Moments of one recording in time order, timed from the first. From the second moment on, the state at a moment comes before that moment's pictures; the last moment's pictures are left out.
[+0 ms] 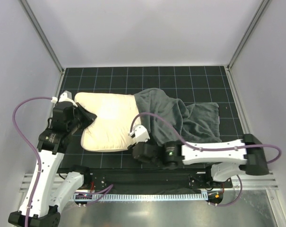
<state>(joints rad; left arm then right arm) -0.18 0.76 1.01 -0.82 0.01 -0.74 1.44 1.35 1.06 -0.55 0.51 0.57</state>
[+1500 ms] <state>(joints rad) -0.18 0.91 1.28 -0.88 0.06 -0.68 1.63 1.84 1.86 -0.91 0.66 0.46</state>
